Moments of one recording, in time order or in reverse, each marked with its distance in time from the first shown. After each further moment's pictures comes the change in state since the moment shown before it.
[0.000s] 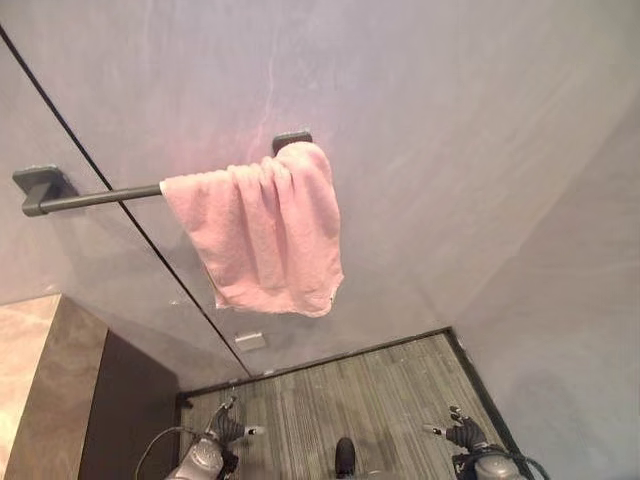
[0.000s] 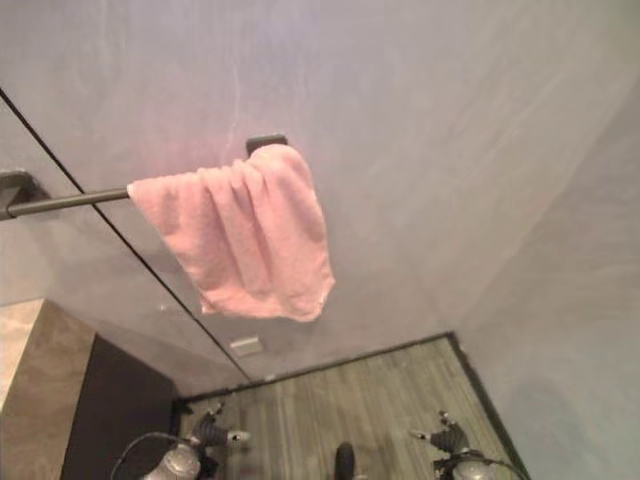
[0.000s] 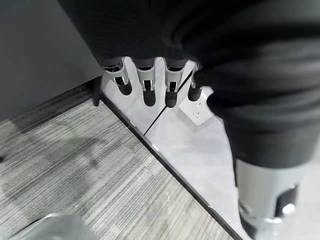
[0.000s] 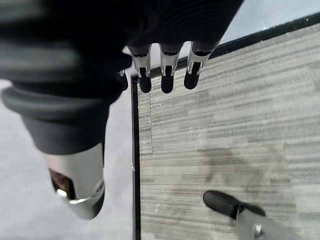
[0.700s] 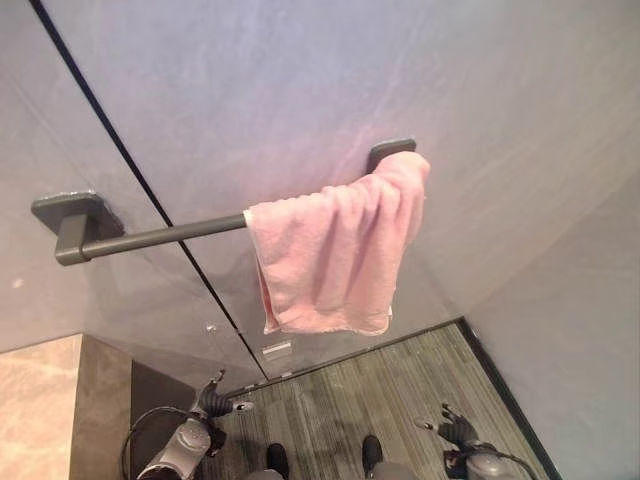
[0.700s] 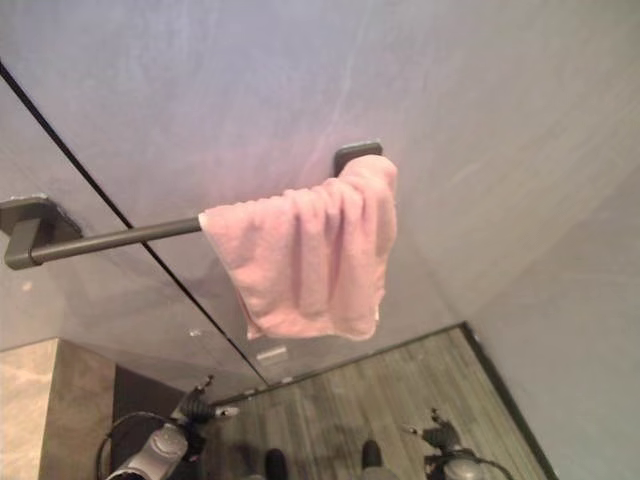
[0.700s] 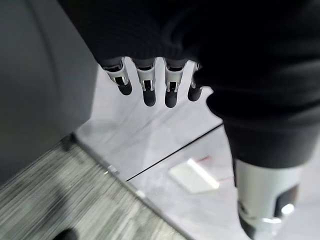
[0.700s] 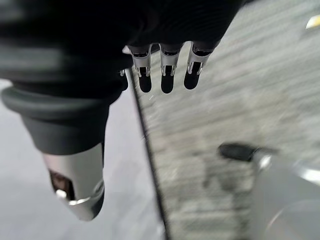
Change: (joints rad) left arm 0.036 0.112 -0.003 -0.224 -0.018 -0.004 0.007; right arm 0.020 0.058 -0.021 -0.126 0.042 0.001 0.030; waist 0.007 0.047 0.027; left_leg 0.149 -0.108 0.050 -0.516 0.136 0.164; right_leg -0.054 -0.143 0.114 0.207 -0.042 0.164
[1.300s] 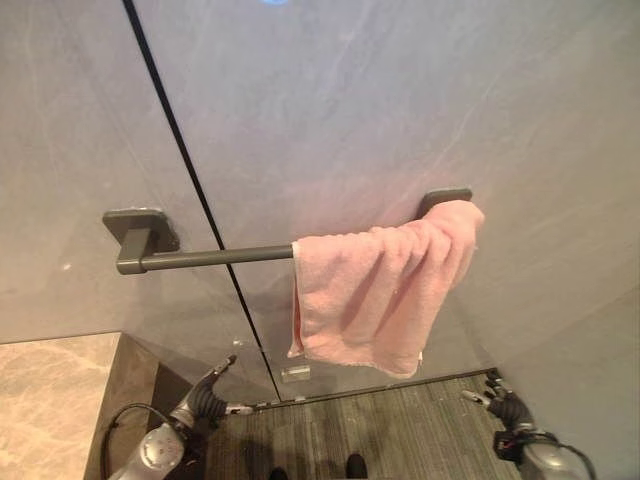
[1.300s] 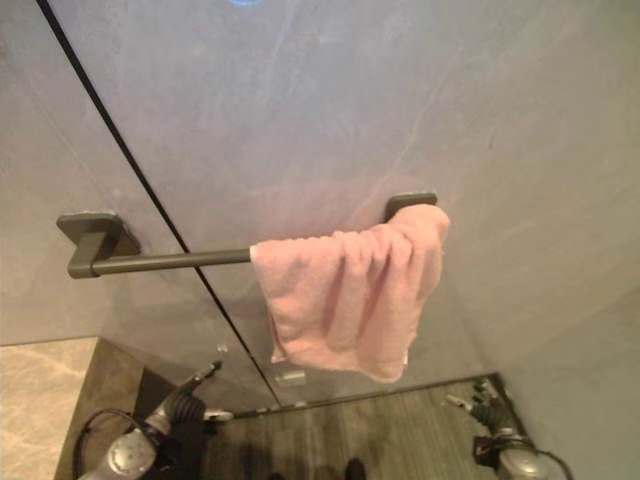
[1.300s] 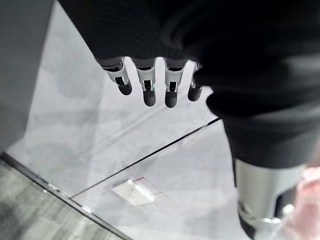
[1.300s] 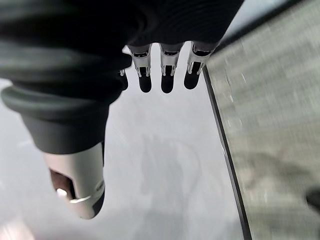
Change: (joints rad) left arm 0.261 0.274 -0.001 -0.524 -0.024 -0.086 -0.174; right arm 0.092 -0.255 -0.195 -0.164 0.178 -0.053 0.128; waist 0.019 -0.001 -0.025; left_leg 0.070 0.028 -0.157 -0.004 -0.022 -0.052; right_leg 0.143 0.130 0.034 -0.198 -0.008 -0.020
